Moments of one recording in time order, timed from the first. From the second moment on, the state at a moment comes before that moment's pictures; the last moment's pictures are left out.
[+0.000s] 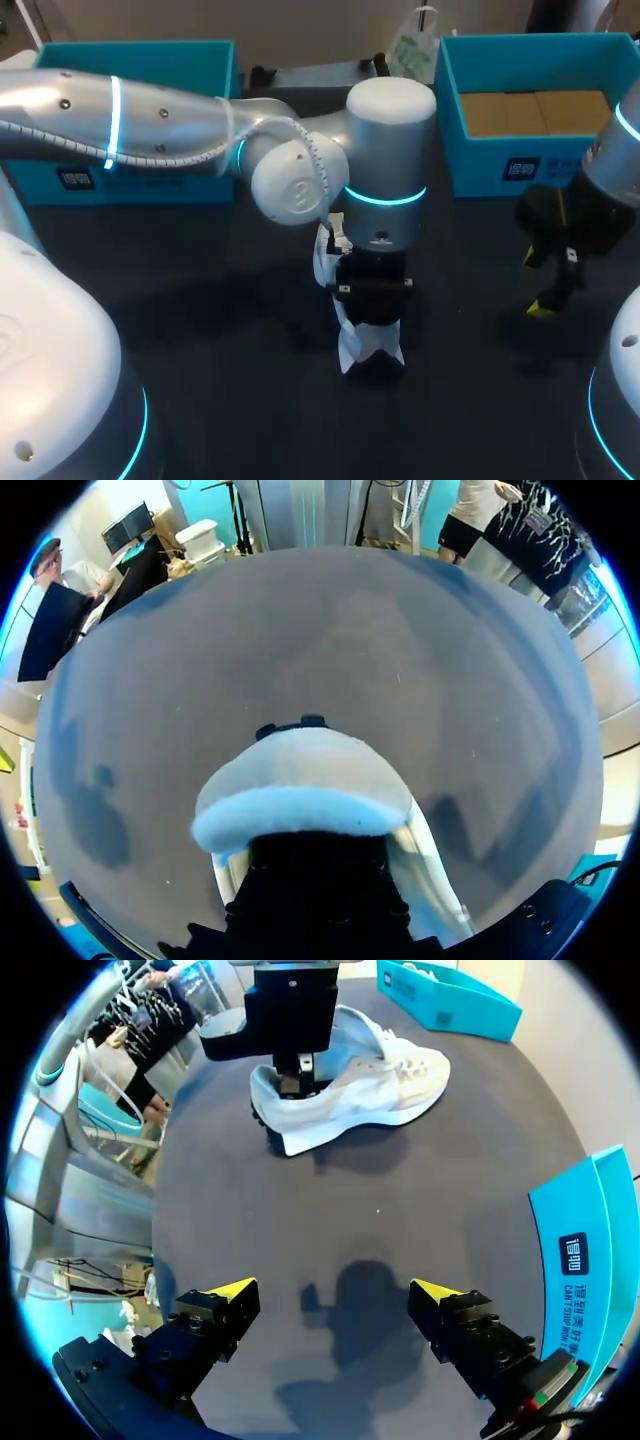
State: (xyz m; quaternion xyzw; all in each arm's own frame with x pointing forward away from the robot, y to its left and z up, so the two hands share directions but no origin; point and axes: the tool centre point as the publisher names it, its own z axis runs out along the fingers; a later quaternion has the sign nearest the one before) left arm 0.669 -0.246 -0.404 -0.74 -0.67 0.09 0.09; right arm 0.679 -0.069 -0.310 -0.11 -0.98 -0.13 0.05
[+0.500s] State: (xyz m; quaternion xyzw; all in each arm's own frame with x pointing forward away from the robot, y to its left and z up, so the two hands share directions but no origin) left arm 0.712 -0.234 -0.362 -0.72 -0.69 0.06 0.02; right arm 0.679 -0.070 -0.310 -0.11 -0.98 -0.13 0.05
